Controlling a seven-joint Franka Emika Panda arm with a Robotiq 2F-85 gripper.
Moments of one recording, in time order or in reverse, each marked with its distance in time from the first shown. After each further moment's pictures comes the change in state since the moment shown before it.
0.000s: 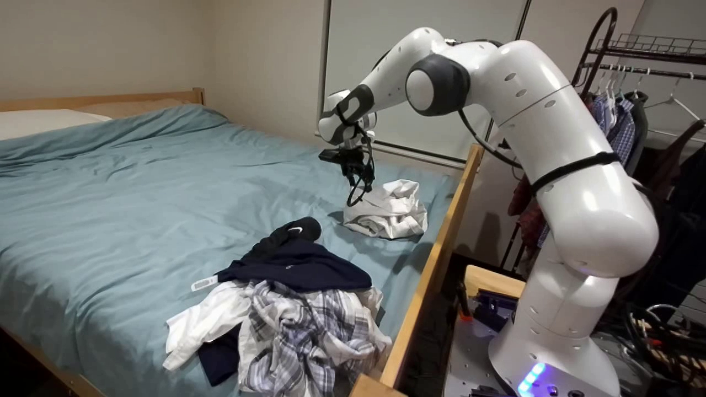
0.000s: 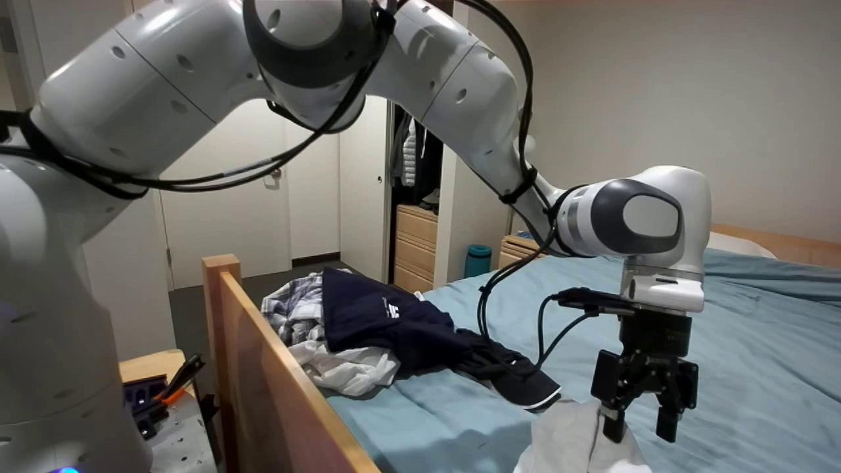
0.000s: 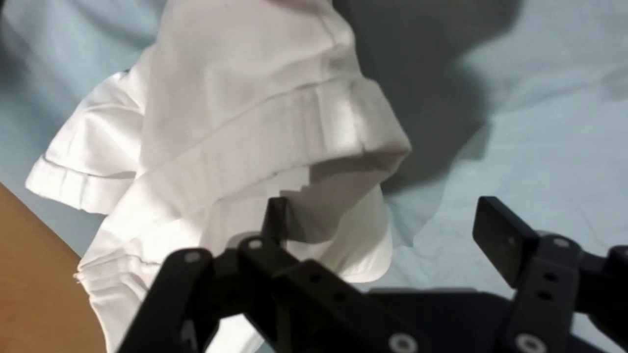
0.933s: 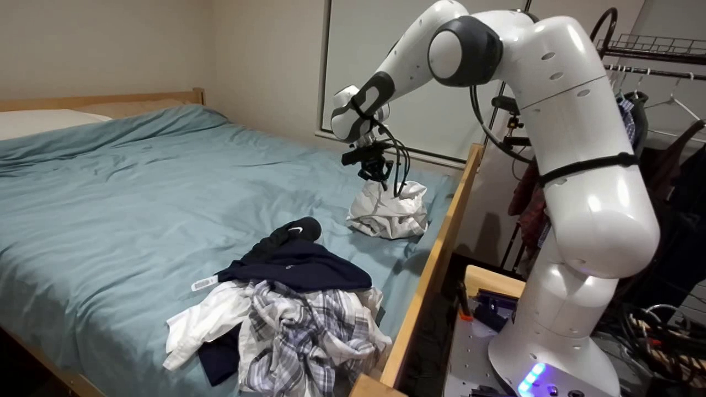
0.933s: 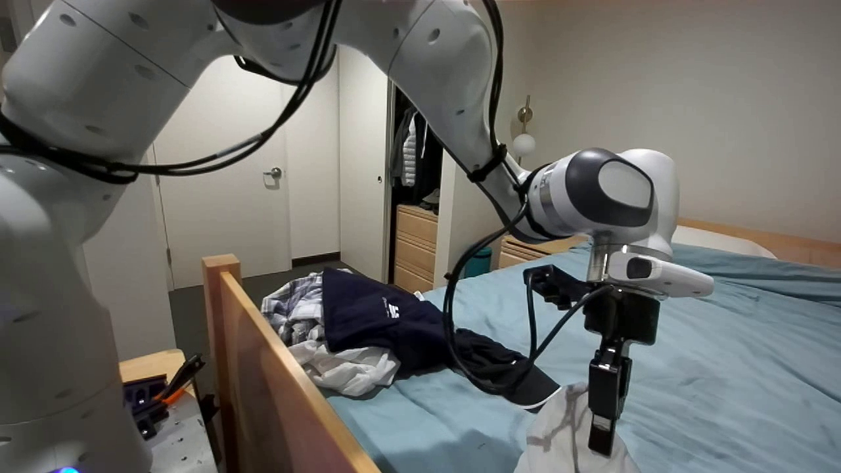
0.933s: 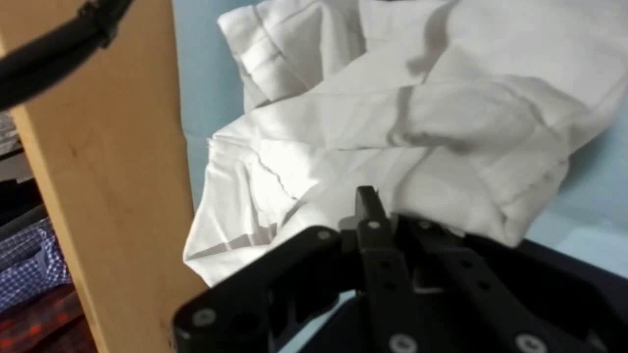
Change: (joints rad) arm 0.021 -0.205 0.014 -0.254 -0.214 -0.079 -0.518
